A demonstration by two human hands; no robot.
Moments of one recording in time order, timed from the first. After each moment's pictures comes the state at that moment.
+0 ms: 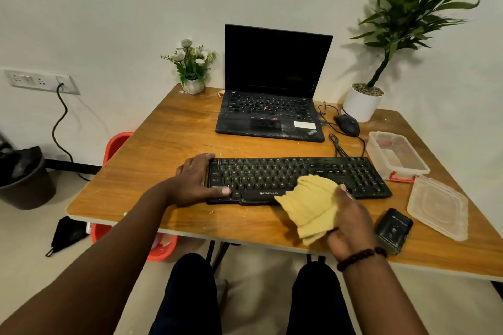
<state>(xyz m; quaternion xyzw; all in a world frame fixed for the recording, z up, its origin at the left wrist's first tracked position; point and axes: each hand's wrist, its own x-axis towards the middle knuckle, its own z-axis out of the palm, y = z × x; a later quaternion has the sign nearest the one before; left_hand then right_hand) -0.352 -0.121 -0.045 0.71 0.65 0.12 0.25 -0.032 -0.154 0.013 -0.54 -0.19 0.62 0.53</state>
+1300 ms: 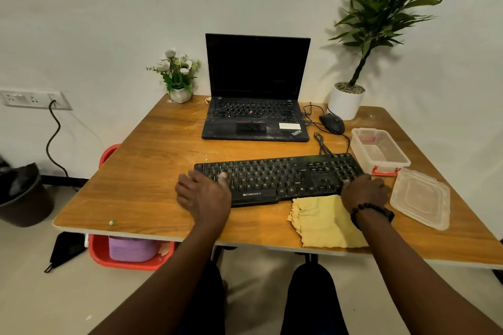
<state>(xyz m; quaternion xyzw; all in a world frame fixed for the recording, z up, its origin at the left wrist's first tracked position) -0.219 -0.131 -0.051 0.38 0.87 0.31 0.07 0.057 -0.060 -0.022 -0.84 -0.52 0.08 0.13</state>
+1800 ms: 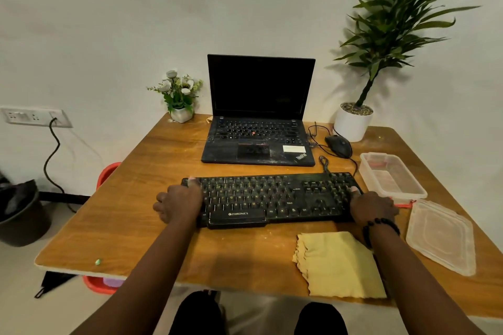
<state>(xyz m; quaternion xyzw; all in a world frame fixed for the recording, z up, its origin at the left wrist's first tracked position) -0.294 -0.068 -0.036 0.22 0.89 0.35 0.21 0.061 -0.001 -0.017 -0.85 -0.48 0.17 0.14</state>
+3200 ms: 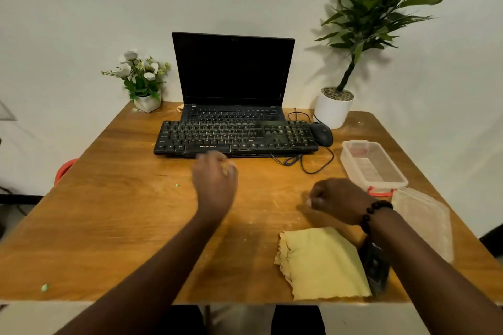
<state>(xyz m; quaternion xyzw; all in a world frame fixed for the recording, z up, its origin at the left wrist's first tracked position) -0.197 -0.031 -0.030 0.51 0.73 0.44 0.11 0.049 -0.021 0.033 -0.61 -0.77 0.19 -0.04</state>
